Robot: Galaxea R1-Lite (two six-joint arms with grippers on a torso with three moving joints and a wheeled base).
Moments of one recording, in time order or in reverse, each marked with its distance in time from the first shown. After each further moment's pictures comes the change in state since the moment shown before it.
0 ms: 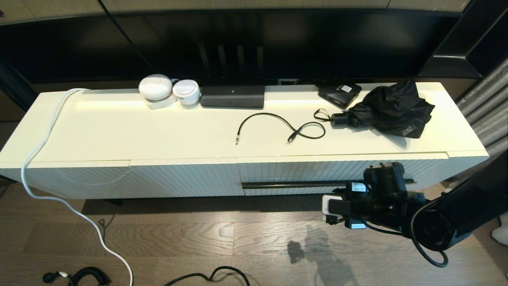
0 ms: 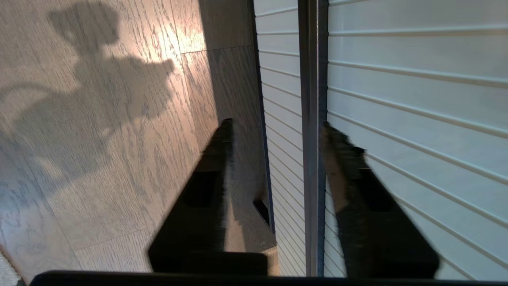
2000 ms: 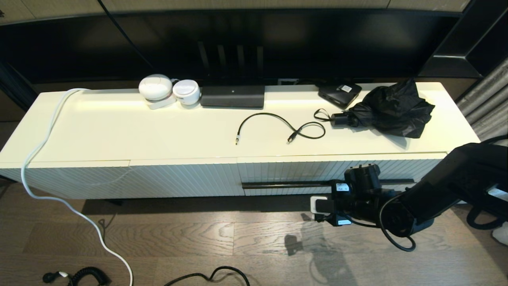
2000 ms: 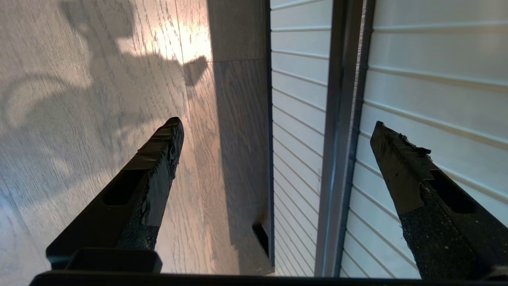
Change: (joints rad) left arm 0.000 0.000 0.000 -0.001 0.000 0.000; right arm -0.008 0.193 -0.192 0.040 0.033 -0.056
